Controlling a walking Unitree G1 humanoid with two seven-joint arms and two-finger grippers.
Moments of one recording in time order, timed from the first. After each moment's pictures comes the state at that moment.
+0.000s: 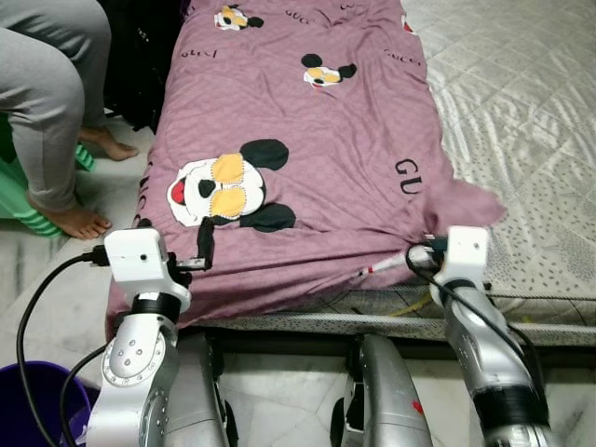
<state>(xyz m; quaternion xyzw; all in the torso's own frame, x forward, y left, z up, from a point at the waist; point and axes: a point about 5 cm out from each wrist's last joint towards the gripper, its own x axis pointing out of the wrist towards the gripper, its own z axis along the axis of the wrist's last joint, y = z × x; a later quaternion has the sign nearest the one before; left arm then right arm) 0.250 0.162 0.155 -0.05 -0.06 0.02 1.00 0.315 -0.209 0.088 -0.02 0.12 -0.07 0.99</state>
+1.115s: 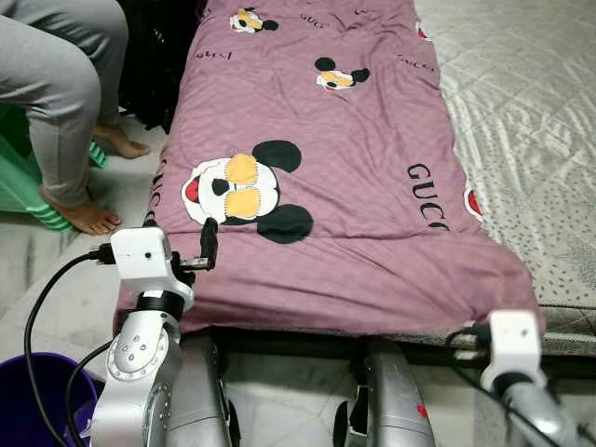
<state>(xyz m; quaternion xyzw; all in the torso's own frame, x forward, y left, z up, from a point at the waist) 0.256 0.157 0.150 -0.05 -0.05 0.00 1.00 0.214 -0.252 0.067 -0.12 0.20 -0.10 0.97</state>
